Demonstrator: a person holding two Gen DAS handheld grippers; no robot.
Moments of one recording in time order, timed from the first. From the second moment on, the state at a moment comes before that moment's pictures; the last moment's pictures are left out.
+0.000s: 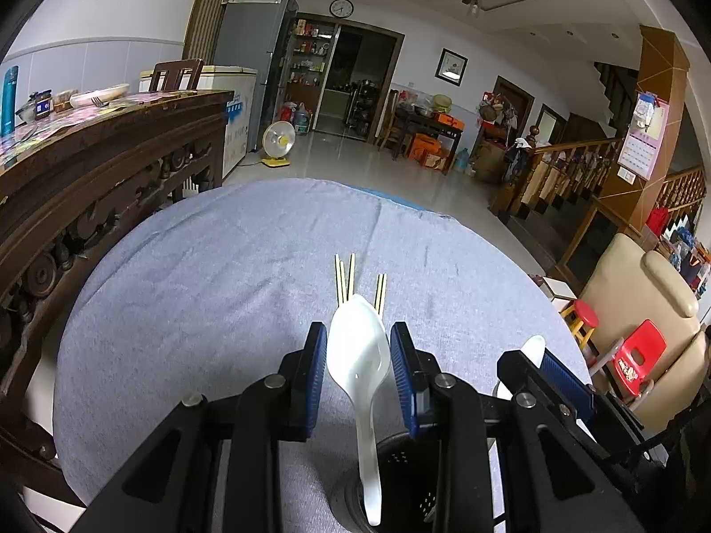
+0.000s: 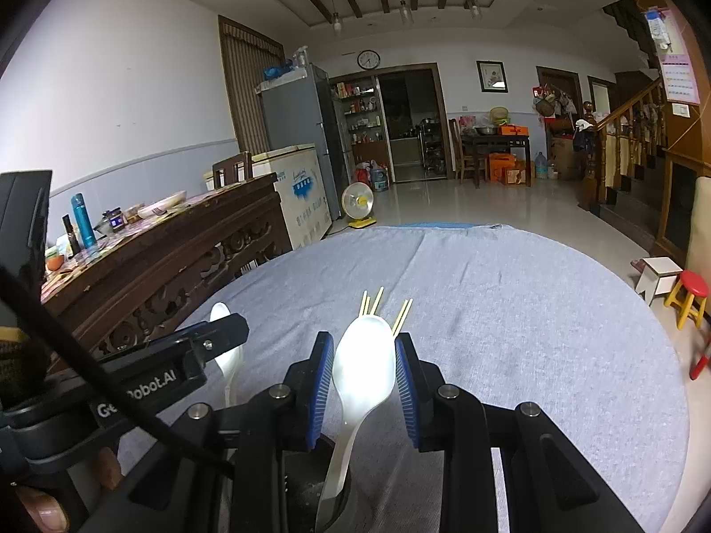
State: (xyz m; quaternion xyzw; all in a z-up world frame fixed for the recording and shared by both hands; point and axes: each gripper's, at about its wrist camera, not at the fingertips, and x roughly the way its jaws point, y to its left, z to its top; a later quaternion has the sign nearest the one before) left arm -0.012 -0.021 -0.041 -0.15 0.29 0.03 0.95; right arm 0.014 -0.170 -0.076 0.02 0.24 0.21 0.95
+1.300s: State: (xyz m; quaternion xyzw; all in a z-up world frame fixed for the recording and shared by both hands) left arm -0.015 -0.019 -0.049 -0.15 0.29 0.04 0.94; right arm -0.001 -0.170 -0.084 0.02 0.24 0.21 0.95
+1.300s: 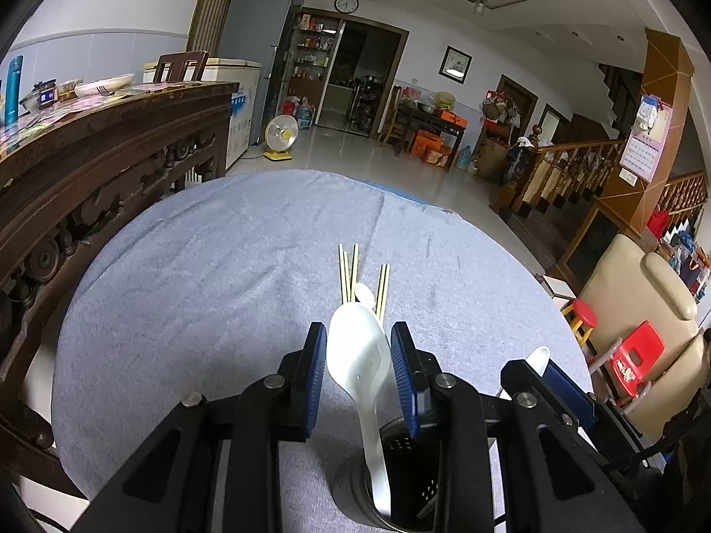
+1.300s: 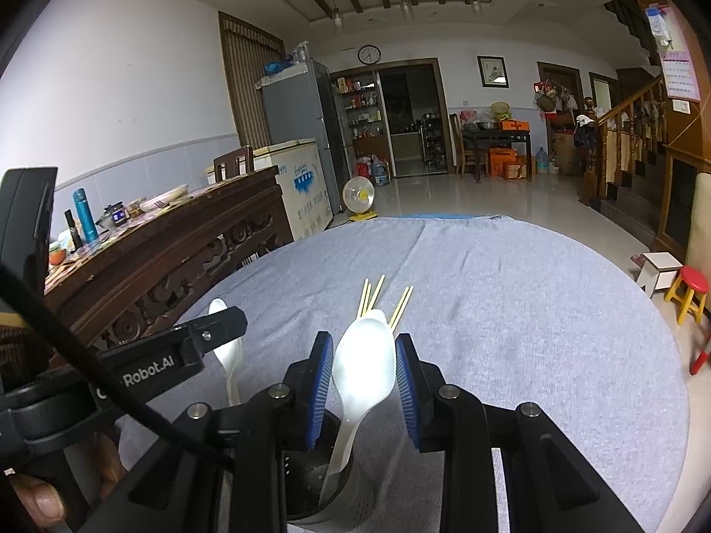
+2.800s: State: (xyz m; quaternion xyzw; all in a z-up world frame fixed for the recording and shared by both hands) left arm 0.143 0.094 -0.108 -0.16 0.52 0.07 0.83; right arm 0.235 -0.237 -0.154 0.17 0.56 0.20 0.78
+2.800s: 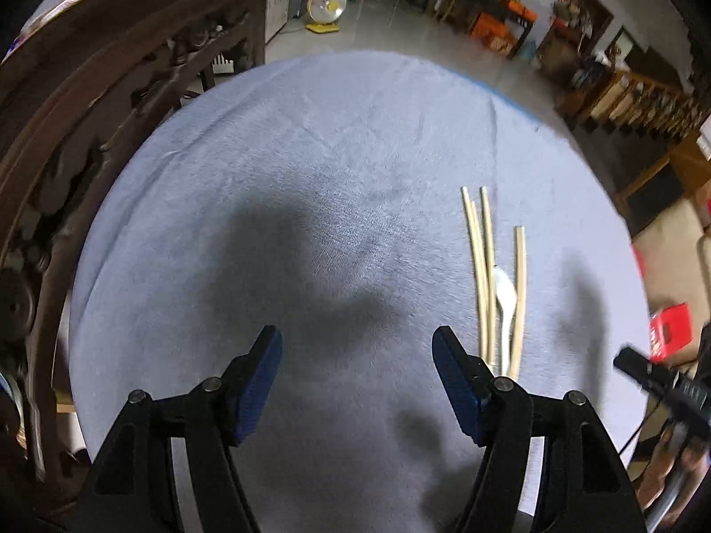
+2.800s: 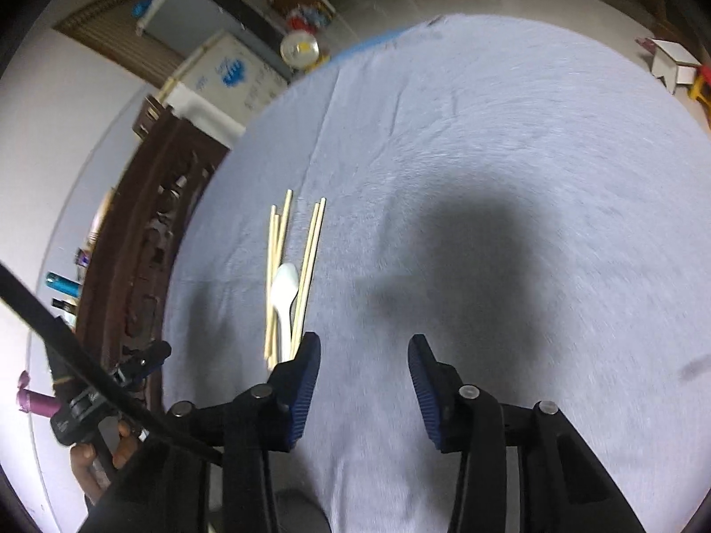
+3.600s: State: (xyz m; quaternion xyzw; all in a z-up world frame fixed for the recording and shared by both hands) left arm 0.189 0.101 -0.140 -0.15 0.55 0.07 0.82; right arm 0.345 -0.077 -0.187 -0.05 0.63 0.14 0.77
